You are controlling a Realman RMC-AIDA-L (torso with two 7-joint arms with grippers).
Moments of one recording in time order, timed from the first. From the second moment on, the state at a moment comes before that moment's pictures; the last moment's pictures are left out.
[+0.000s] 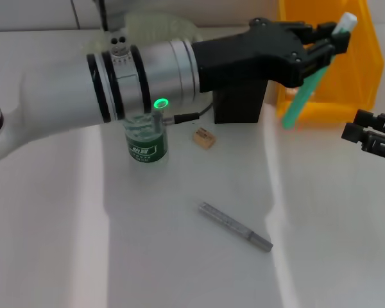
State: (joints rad) left arm -0.51 -2.08 1.78 1.07 1.08 0.92 -1.59; right arm 0.34 2.05 -0.40 -0.65 -1.95 -1.73 1.49
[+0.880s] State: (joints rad) left arm -0.72 -2.08 1.83 0.68 0.37 0.91 -0.84; right arm 0.34 2.07 -0.35 -0.57 -1.90 -1.73 1.45
